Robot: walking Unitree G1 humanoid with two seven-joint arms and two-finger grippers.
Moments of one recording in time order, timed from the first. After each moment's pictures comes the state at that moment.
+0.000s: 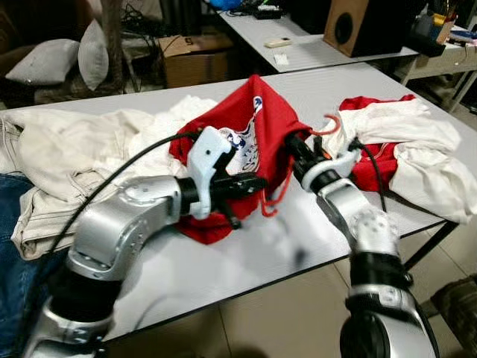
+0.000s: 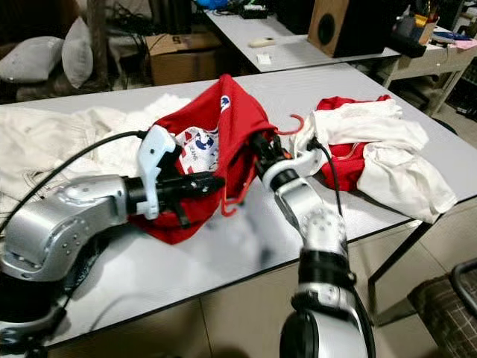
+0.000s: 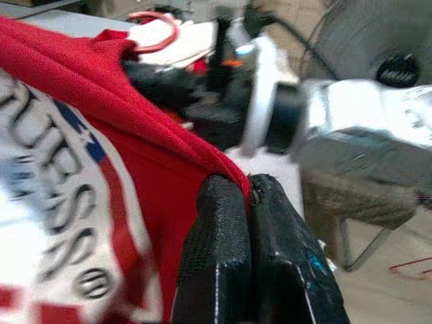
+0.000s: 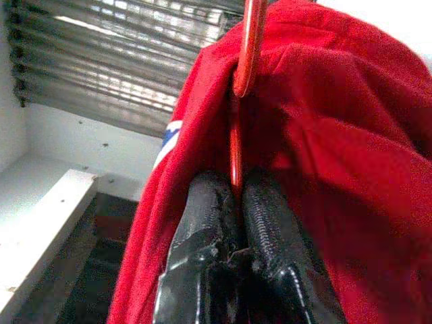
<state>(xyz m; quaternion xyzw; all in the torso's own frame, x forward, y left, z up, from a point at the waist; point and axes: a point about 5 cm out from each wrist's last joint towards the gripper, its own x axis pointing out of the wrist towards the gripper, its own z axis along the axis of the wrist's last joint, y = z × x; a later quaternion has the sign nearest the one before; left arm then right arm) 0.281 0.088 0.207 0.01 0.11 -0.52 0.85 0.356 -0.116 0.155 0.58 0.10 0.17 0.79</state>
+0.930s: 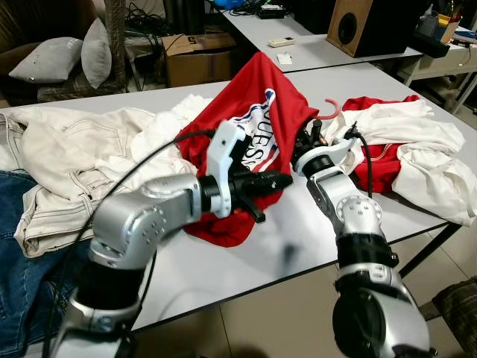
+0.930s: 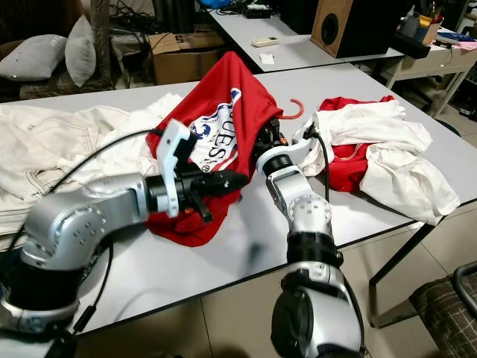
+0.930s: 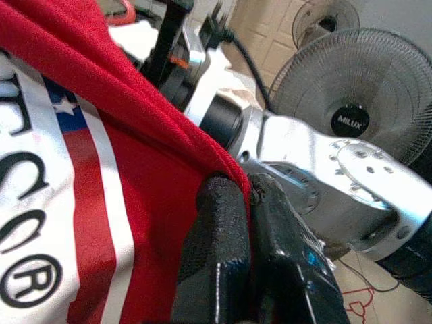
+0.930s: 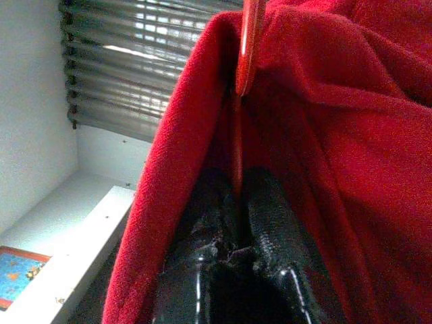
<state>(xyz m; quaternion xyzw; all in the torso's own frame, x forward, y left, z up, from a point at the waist) 0.285 0.072 0.218 -0.08 0.14 -0.53 0.83 0.375 -0.107 0.170 0.63 0.04 0.19 0.75</state>
